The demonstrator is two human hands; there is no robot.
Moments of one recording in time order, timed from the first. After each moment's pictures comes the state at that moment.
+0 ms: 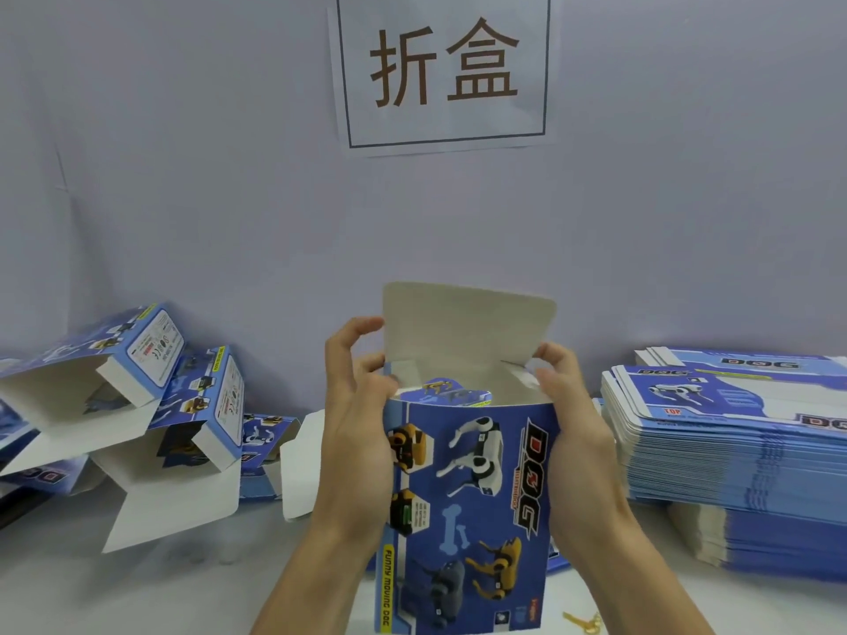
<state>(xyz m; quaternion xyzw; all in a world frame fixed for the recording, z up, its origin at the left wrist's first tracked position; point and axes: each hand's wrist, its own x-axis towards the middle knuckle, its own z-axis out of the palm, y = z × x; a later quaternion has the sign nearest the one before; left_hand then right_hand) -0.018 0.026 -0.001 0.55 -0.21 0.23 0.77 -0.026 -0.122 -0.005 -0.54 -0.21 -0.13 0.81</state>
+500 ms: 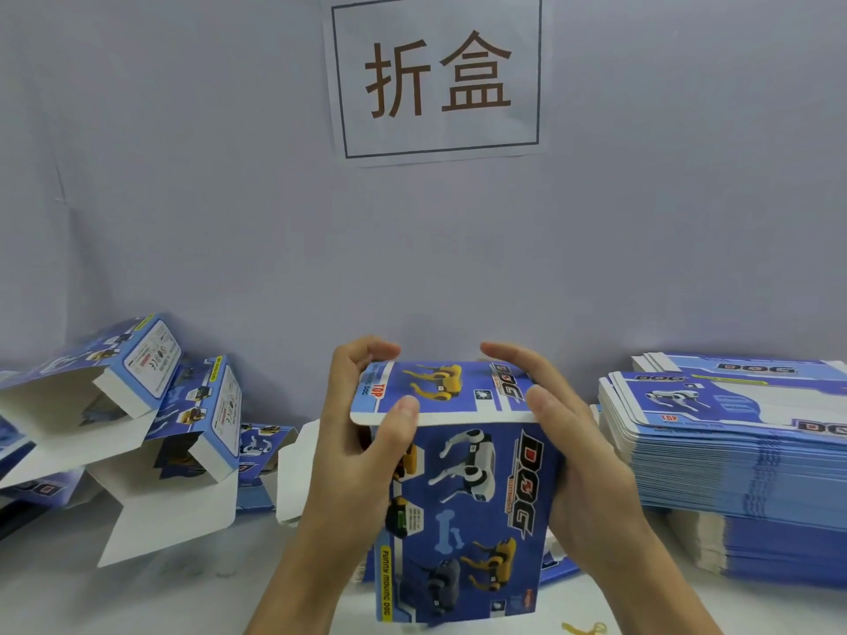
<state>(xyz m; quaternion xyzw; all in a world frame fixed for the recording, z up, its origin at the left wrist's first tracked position) -0.019 0.036 -0.011 0.61 -0.28 0.25 0.70 -0.021 -0.140 -0.010 -0.57 -0.29 -0.10 0.76</state>
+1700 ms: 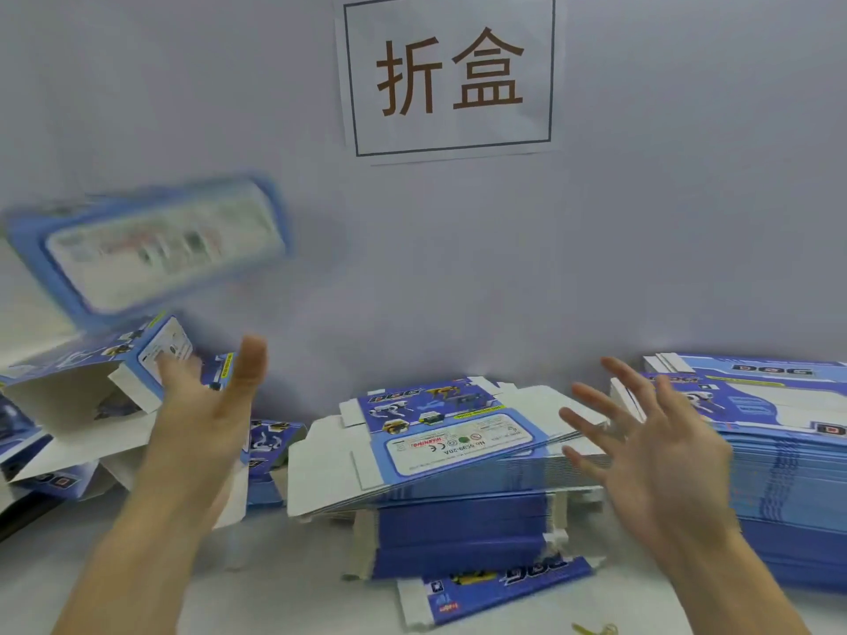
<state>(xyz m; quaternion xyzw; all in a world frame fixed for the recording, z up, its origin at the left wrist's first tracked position) -0.004 0.134 0.017 0.71 0.01 0.32 0.63 0.002 -0.191 -0.023 -0.49 -0.04 -0.14 0.86</state>
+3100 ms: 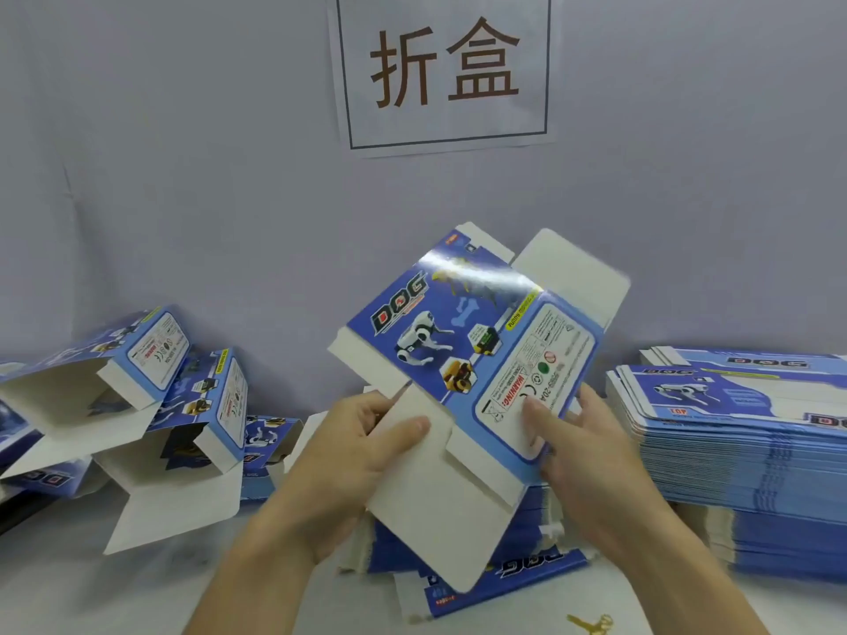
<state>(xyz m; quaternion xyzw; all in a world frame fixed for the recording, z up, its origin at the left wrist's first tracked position) -0.014 0.052 0.001 0.71 -0.09 0.03 0.69 -0.003 -0.148 -0.020 -0.59 -0.07 -0.11 0.80</state>
